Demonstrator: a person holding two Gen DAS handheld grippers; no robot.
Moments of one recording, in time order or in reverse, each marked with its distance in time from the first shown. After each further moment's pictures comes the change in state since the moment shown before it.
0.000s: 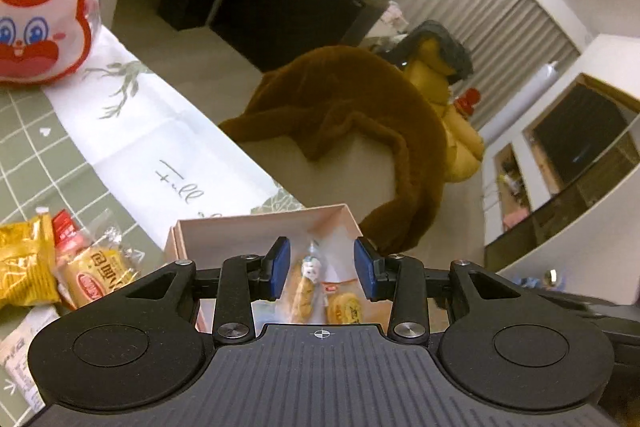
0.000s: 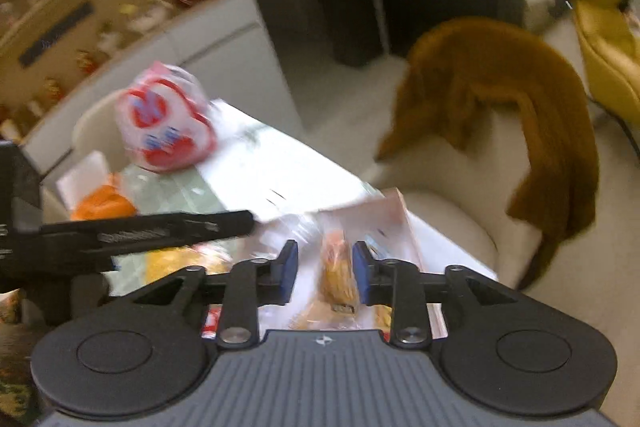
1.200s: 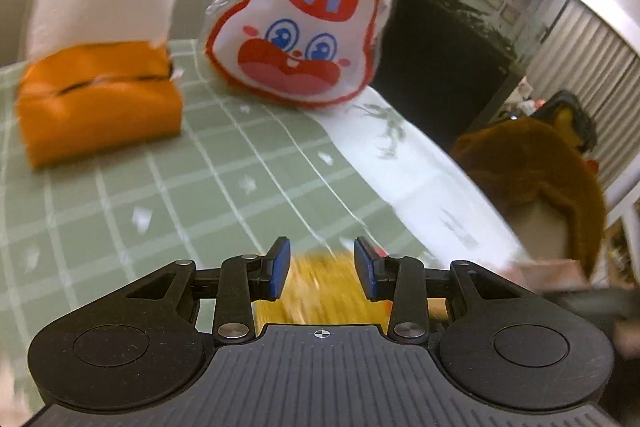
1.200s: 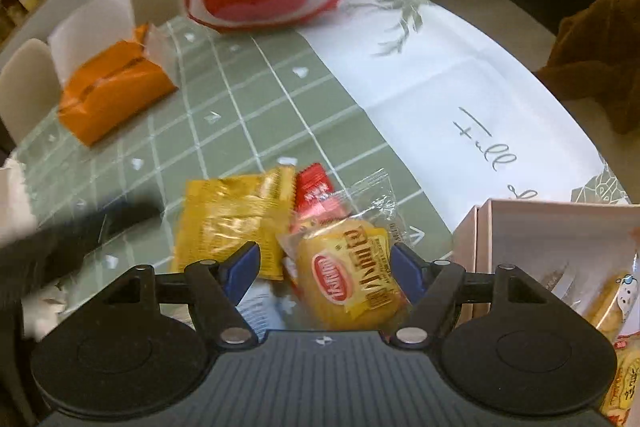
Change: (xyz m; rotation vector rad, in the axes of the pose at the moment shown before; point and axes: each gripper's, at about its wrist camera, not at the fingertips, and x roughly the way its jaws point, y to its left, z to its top) left arm -0.059 0.204 -0.007 -0.117 -0.176 0.395; right arm 0.210 0.192 -0.020 -0.289 0.289 0.032
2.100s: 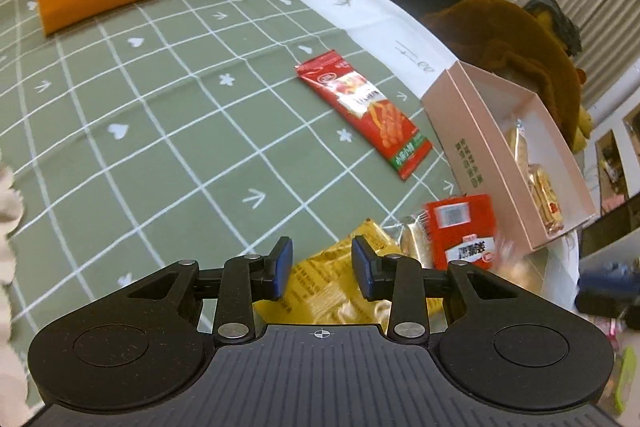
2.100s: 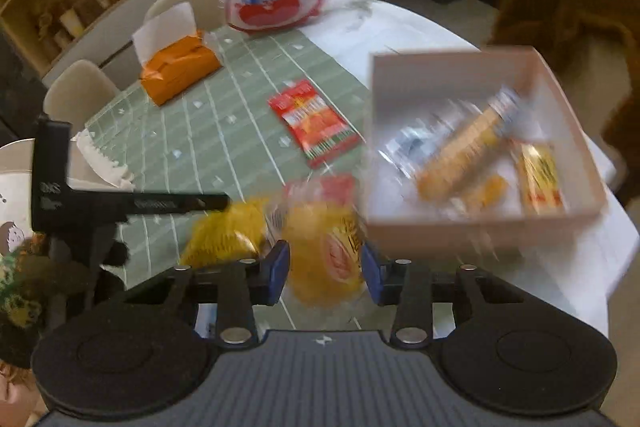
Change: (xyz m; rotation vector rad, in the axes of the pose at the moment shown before) left arm -0.080 -0.029 -0.123 0.071 0.251 -0.033; right arm -0.156 -0.067 -0.186 0.091 -0.101 0.108
